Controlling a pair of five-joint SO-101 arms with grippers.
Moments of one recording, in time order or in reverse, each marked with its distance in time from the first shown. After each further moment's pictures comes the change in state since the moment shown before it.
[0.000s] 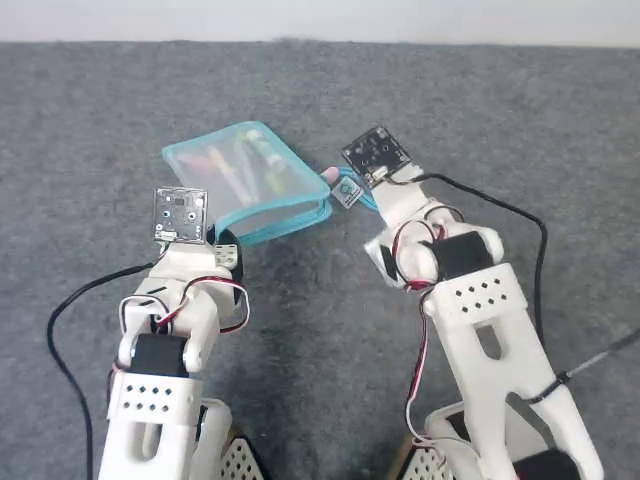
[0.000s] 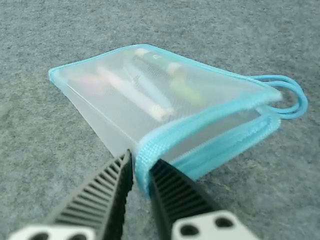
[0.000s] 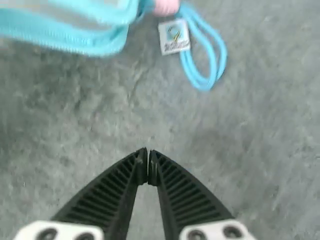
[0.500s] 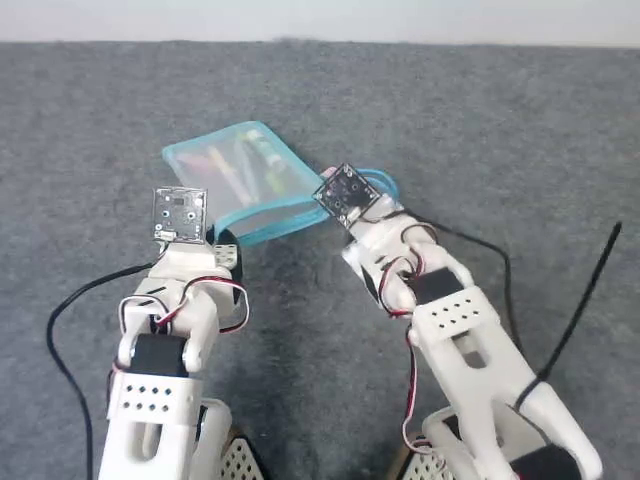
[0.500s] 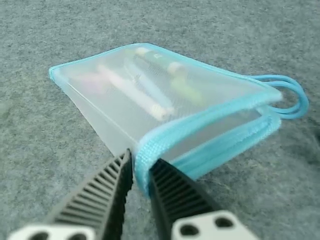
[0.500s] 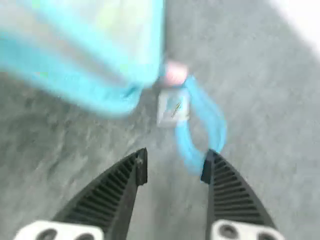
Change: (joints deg) left arm -0.2 0.0 0.0 0.0 -0.2; right arm -3.9 1.0 21.5 -40.8 7.9
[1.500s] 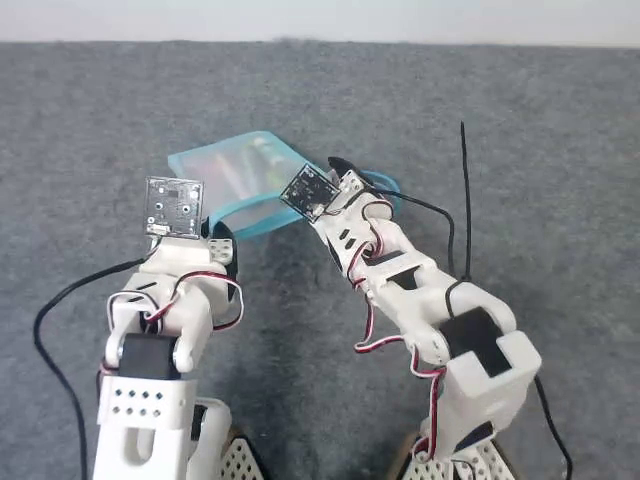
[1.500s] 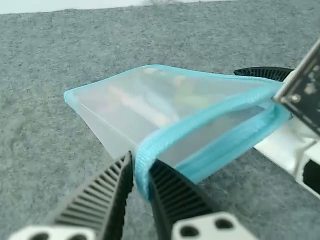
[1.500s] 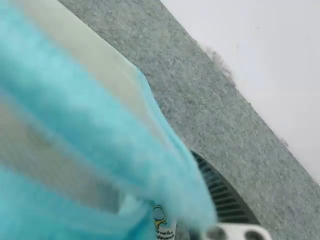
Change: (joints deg) left arm -0.1 0.0 -7.9 7.4 -2.0; right arm -2.4 44.3 -12.7 -51.1 7.6
